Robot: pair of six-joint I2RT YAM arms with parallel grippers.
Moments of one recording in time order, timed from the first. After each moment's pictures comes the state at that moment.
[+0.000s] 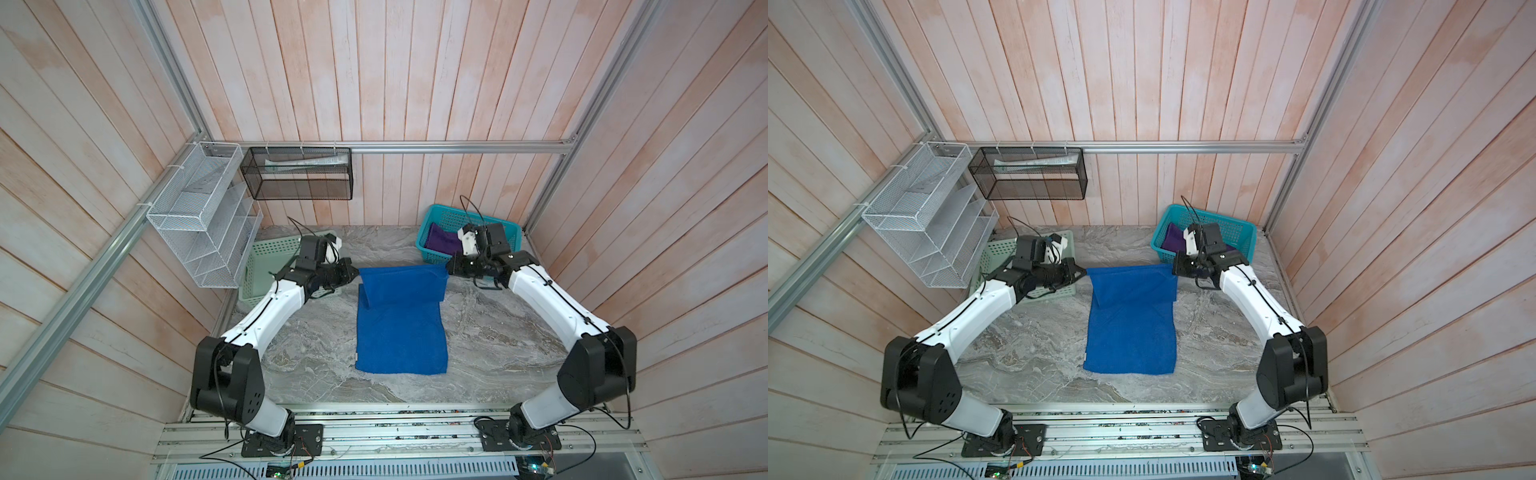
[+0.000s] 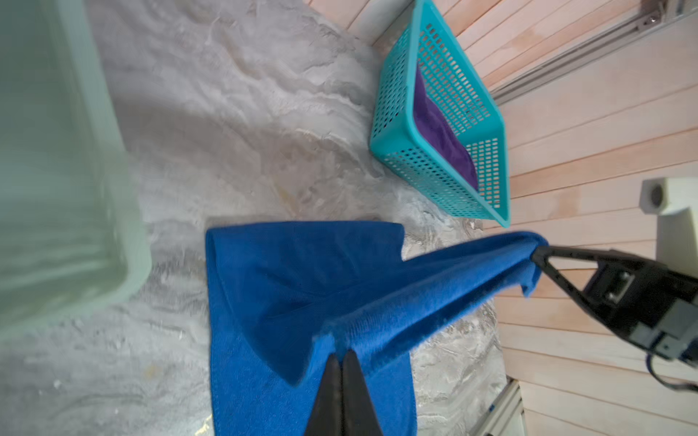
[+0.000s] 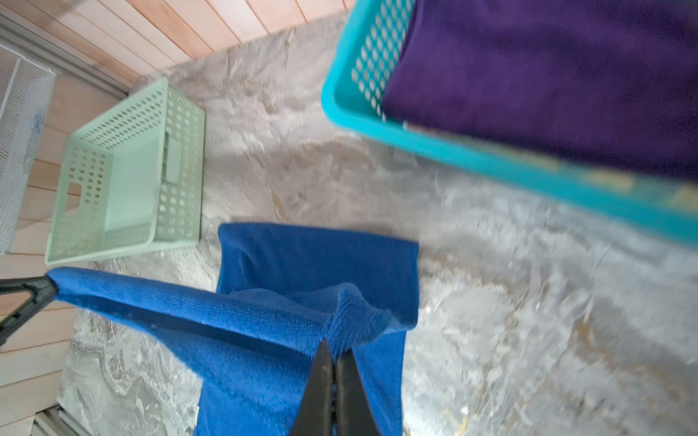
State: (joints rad) left arm -0.24 1.61 1.35 -0.39 0.47 -0.50; right arm 0.29 1.64 1.50 -0.60 -0.24 0.36
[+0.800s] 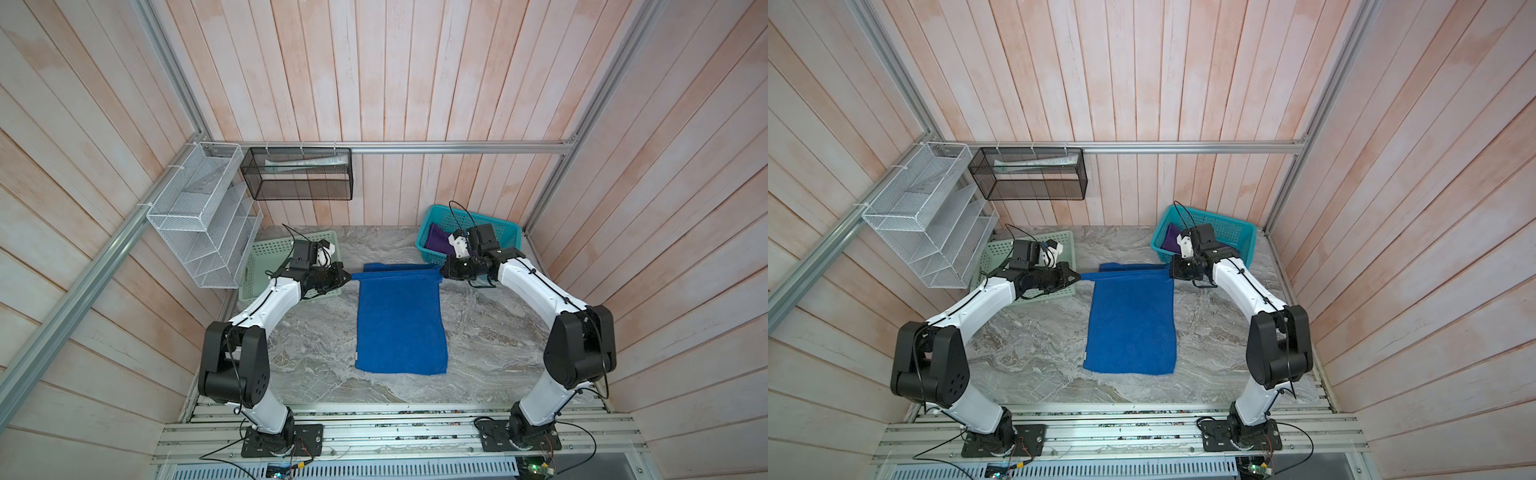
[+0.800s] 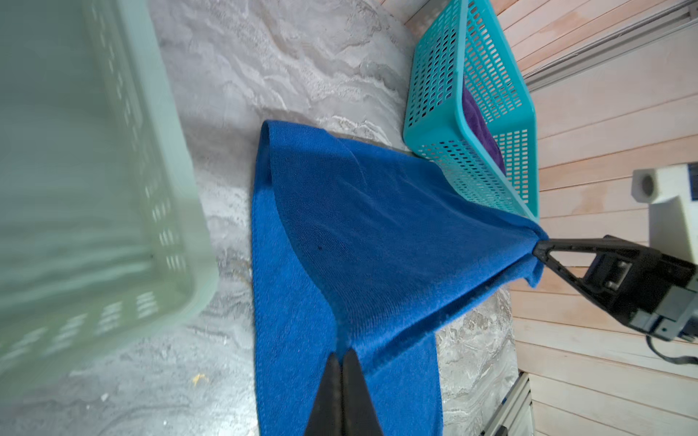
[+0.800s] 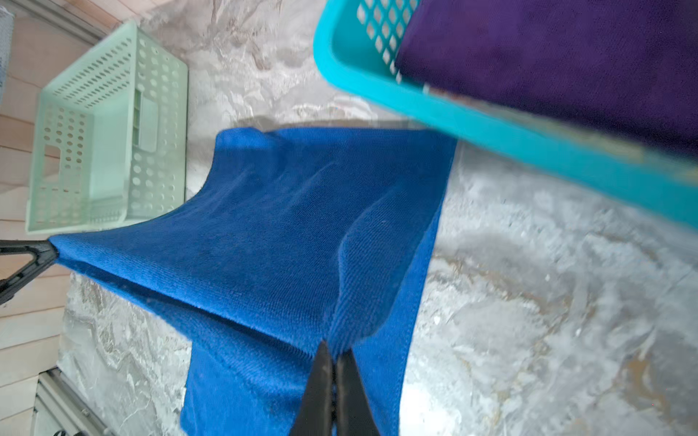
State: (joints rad) left arm -0.17 1.58 1.10 -0.36 0.56 -0.45; right arm 0.30 1.67 1.33 -0.61 -0.34 0.32
